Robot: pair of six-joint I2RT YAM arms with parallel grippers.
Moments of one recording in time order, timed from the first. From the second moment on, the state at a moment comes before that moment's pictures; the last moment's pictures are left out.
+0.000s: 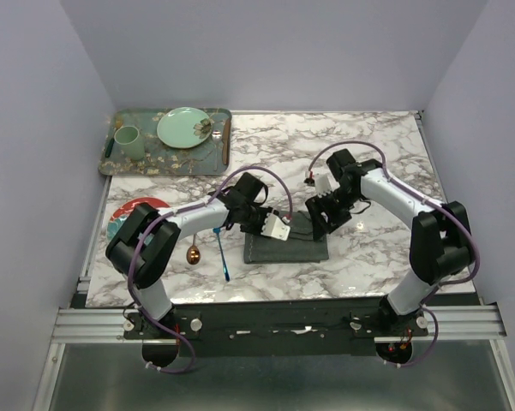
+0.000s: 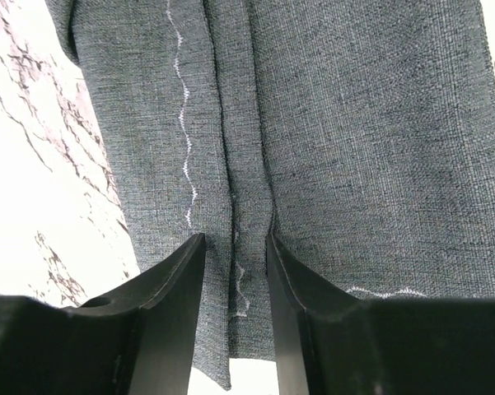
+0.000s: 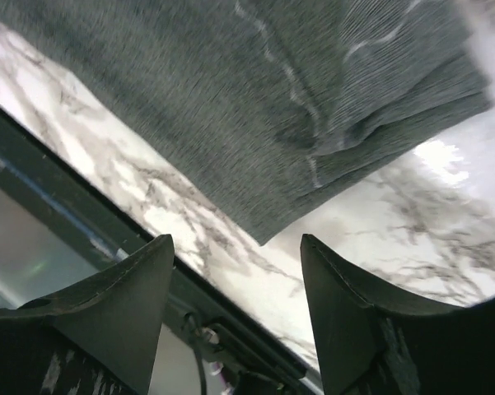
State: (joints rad) left arm -0.68 1.71 1.00 -0.32 0.45 1.22; right arm 0.38 1.67 1.21 -0.96 -0.44 -0.21
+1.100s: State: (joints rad) left arm -0.68 1.78 1.11 -0.45 0.45 1.17; right arm 0.32 1.81 1.08 -0.96 -0.57 -0.13
